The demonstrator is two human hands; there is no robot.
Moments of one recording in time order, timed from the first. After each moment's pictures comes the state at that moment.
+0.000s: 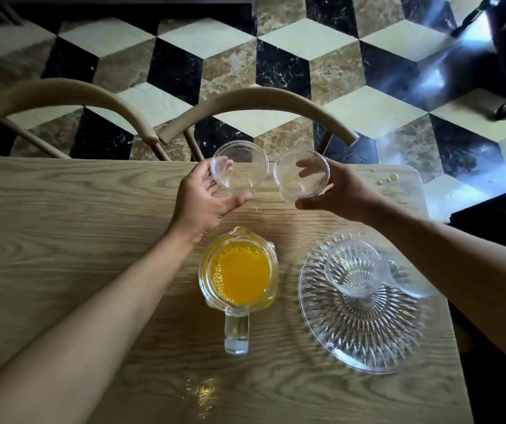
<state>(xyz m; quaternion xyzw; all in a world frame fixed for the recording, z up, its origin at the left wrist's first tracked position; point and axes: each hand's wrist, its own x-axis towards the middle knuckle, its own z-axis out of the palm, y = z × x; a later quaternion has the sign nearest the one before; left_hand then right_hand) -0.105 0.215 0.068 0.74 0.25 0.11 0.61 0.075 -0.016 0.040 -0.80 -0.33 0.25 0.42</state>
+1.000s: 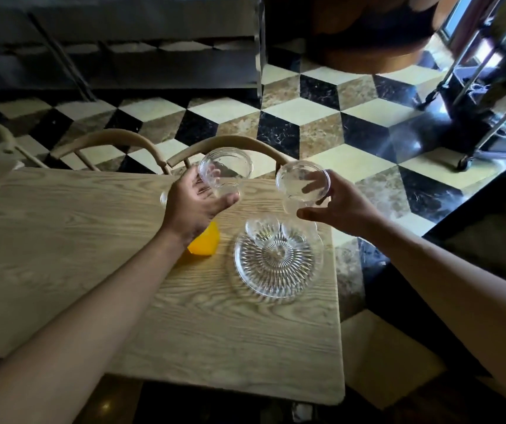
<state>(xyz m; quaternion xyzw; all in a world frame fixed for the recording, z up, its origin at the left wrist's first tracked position) -0.190 0.009 0.227 0.75 0.26 0.20 0.57 0.005 -0.229 0.180 -0.78 -0.38 0.17 0.47</state>
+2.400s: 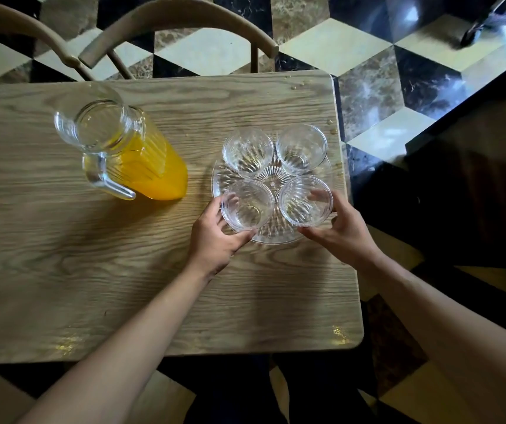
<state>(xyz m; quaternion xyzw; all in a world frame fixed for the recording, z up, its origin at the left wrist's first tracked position) -0.226 -0.035 0.019 0.72 0.32 0.01 0.62 -0.100 -0.268 0.011 -0.84 -0.18 0.22 0.46</state>
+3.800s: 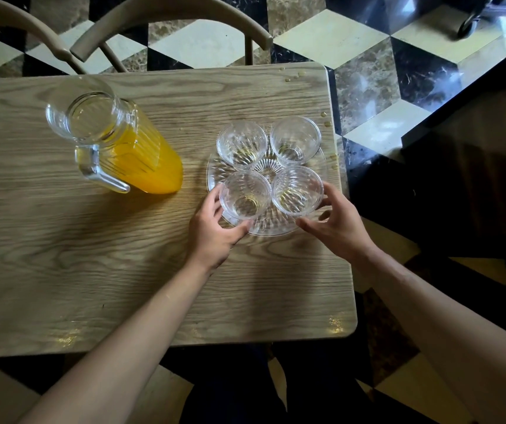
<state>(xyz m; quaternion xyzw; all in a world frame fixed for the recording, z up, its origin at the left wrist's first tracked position) -0.231 -0.043 0.016 0.73 0.33 0.01 0.59 -0.107 -0.270 0.015 -0.86 -0.15 0.24 0.43</state>
